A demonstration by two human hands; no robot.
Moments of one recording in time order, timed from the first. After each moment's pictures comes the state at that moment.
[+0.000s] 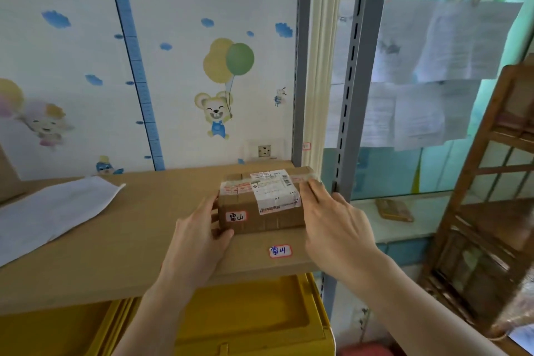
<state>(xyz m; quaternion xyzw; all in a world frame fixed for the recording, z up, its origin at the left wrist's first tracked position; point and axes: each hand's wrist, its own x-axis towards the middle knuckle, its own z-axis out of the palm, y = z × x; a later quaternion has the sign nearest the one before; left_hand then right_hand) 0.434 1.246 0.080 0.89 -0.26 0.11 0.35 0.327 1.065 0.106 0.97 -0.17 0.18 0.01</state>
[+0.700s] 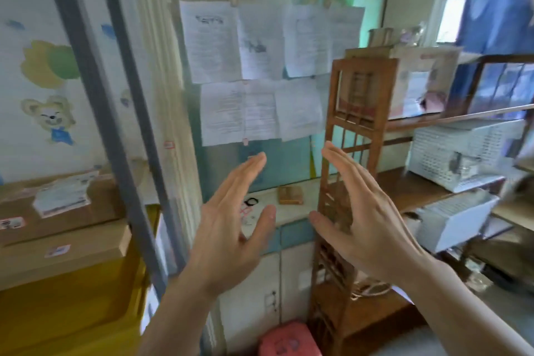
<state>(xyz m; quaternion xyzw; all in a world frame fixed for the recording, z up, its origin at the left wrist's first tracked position) 0.180 0.975 0.100 0.68 -0.54 0.19 0.46 0.033 0.814 0.110 0.90 -0.09 0.39 -0.15</state>
